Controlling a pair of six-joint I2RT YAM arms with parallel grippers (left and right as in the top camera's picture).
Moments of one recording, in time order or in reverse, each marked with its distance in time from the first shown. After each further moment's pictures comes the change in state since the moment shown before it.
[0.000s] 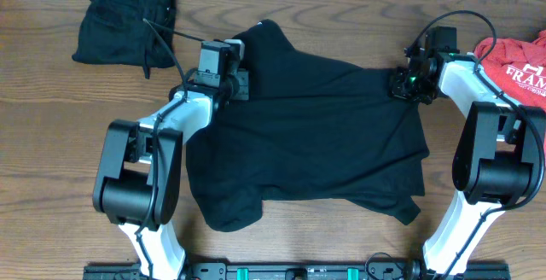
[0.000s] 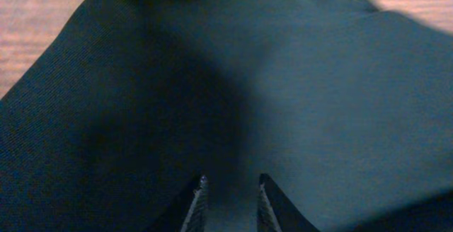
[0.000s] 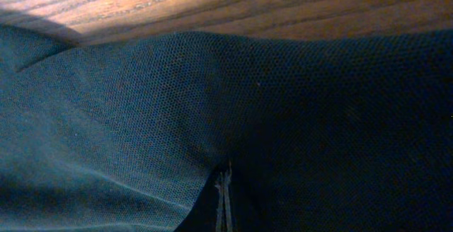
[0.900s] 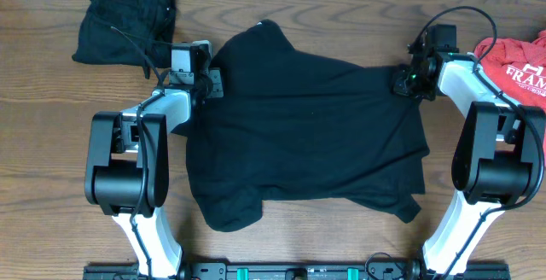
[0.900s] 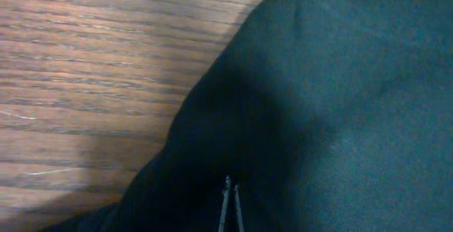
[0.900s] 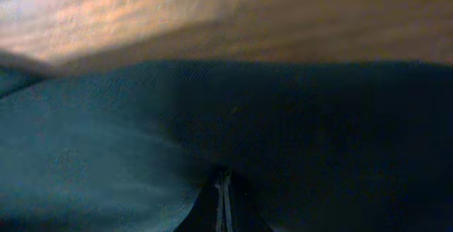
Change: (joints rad) left arm 0.141 0.059 0.001 0.022 -0.046 0.003; right arm 0.003 0.000 0.003 0.078 0.126 -0.004
